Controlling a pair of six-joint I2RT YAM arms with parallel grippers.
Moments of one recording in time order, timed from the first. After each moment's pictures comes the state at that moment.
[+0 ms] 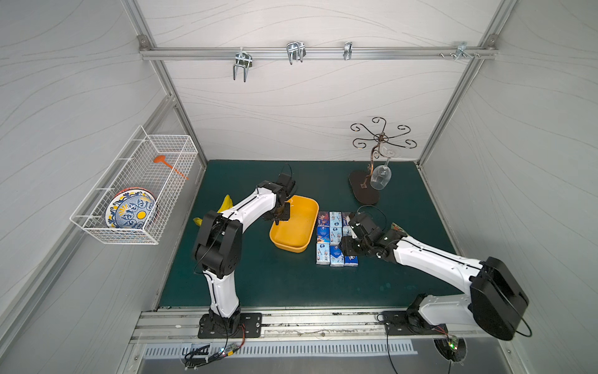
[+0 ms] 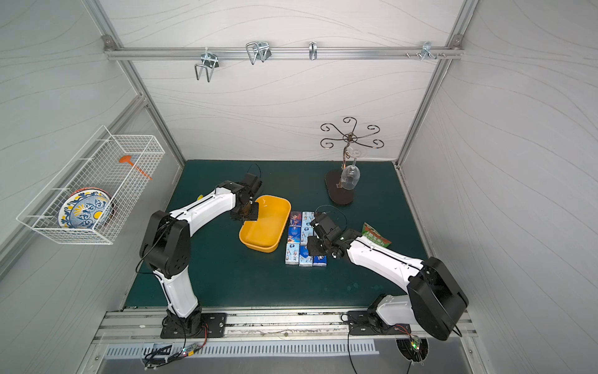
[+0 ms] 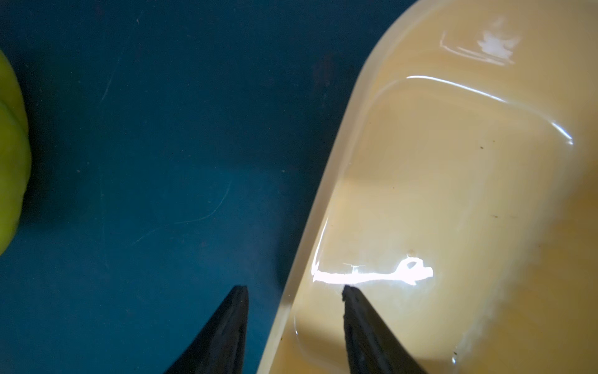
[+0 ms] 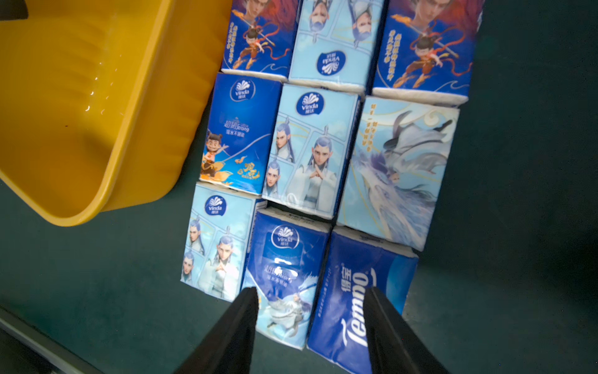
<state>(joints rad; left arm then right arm) -0.41 1.88 1.45 -0.94 -0.21 -0.42 0.78 1.31 0.75 -0.46 0.01 0.56</state>
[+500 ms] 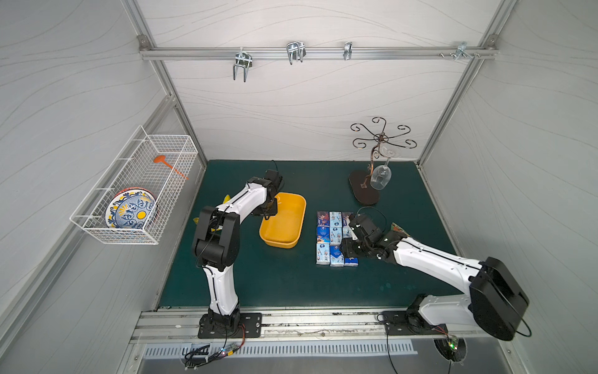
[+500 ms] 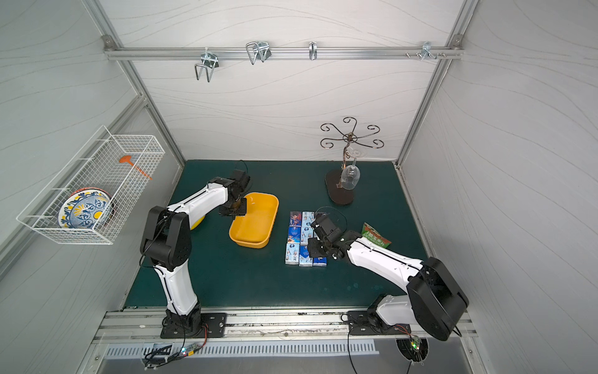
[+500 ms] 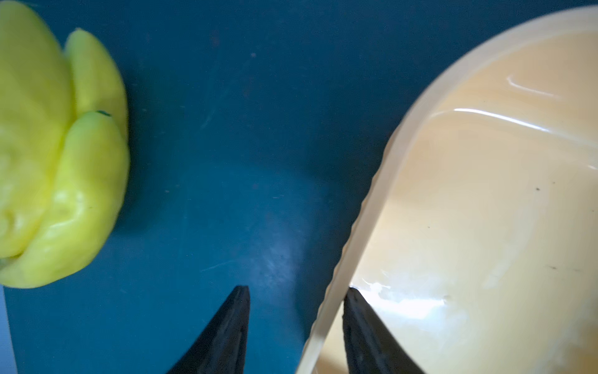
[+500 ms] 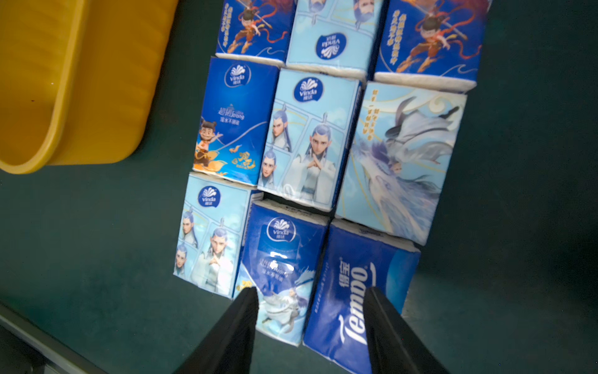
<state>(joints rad) -0.27 1.91 1.46 -0.94 -0.32 -0.40 0.78 1.31 0.74 -0.45 -0.01 0.55</state>
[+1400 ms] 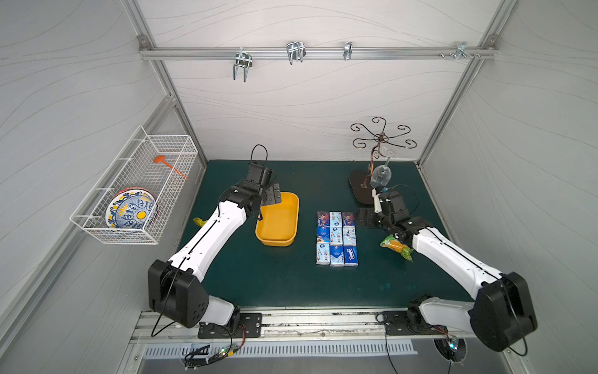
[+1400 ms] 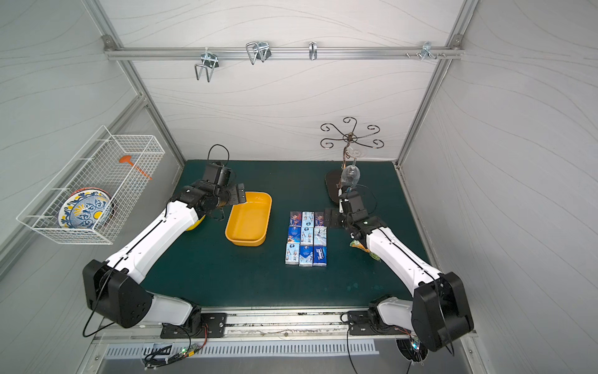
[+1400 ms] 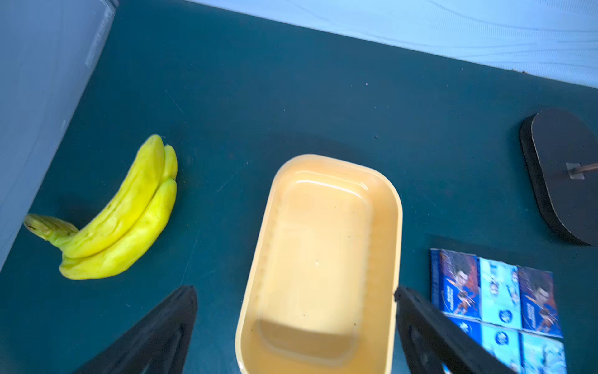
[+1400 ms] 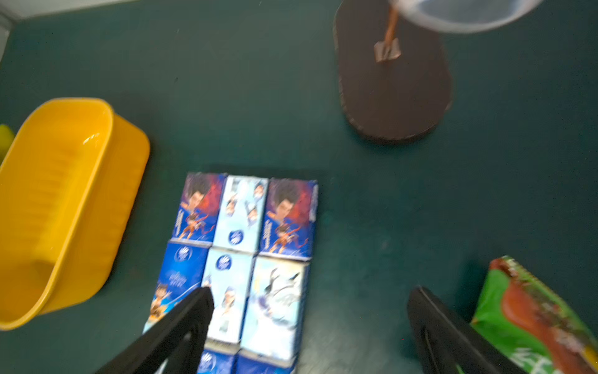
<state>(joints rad) -0.35 1.40 1.25 -0.70 -0.32 -0.42 0.36 1.22 0.81 -0.31 0.04 0.27</state>
